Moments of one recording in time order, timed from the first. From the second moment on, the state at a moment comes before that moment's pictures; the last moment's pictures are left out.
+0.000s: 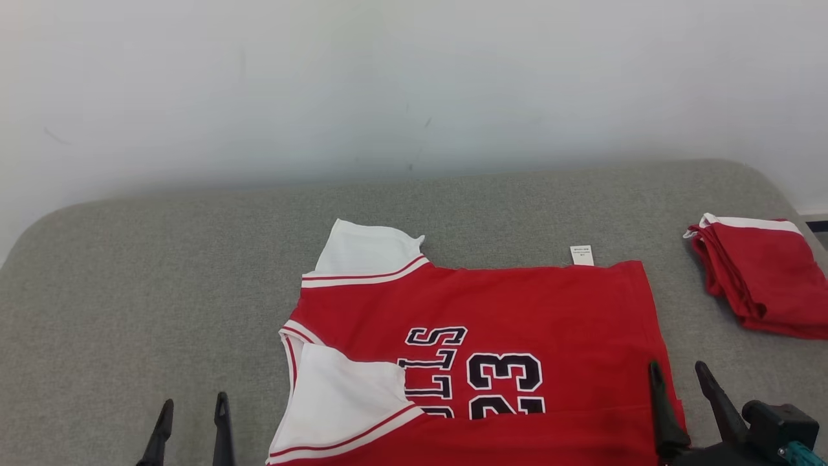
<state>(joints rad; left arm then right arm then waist) 0.06 0.24 -0.19 0.13 -0.41 0.12 -0.26 0.05 -0.07 -0.07 0.14 0.24 0.13 -0.06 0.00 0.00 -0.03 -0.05</state>
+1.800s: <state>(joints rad) 0.07 0.05 0.07 0.24 -0.17 -0.05 -0.26 0.04 -0.17 0.07 0.23 0.23 0.13 -0.26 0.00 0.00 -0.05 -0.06</state>
